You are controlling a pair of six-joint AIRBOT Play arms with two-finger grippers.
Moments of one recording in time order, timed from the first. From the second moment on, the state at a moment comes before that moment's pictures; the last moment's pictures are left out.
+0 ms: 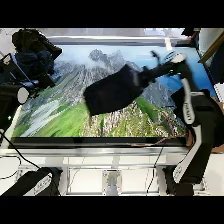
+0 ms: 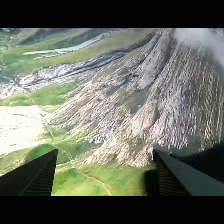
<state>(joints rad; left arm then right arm) -0.08 -1.01 1.03 1.77 -0.77 -2.24 -0.11 -2.05 2.06 -0.70 1.52 1.36</state>
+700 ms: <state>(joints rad) -0.08 -1.01 1.03 1.77 -0.78 -2.24 -0.98 -1.50 2.02 -0.92 1.81 1.42</state>
